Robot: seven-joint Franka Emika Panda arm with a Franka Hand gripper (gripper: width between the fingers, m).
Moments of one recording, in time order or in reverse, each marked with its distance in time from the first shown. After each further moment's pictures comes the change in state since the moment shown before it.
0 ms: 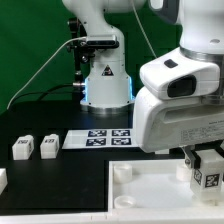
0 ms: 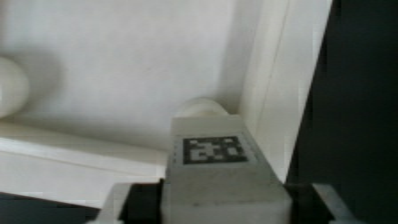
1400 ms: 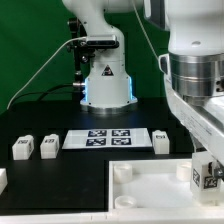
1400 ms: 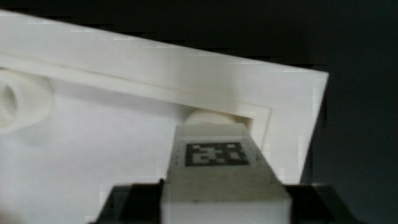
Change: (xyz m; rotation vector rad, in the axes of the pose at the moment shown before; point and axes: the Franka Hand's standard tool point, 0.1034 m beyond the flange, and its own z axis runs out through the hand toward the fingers) arm 0.002 -0.002 0.003 0.167 0.036 1.770
